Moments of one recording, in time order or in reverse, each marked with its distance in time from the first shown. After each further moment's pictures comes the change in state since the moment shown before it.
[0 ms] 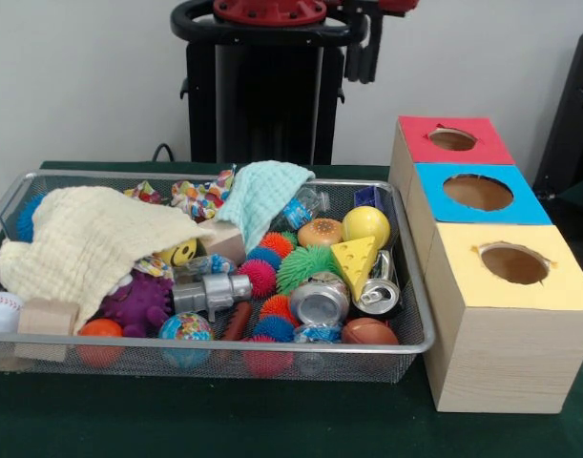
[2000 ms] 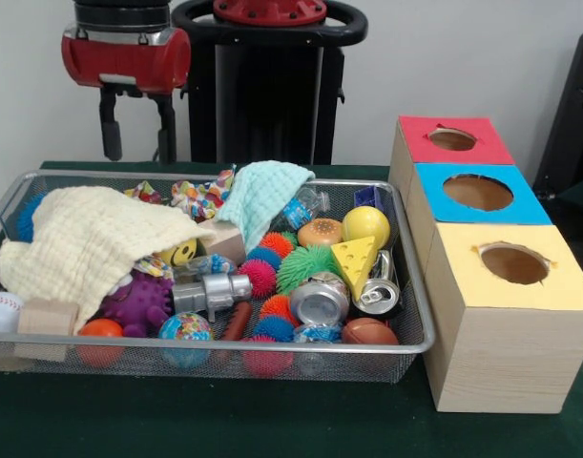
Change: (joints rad) arm -0.612 0.142 0.467 -0.143 -0.367 0.044 -0.119
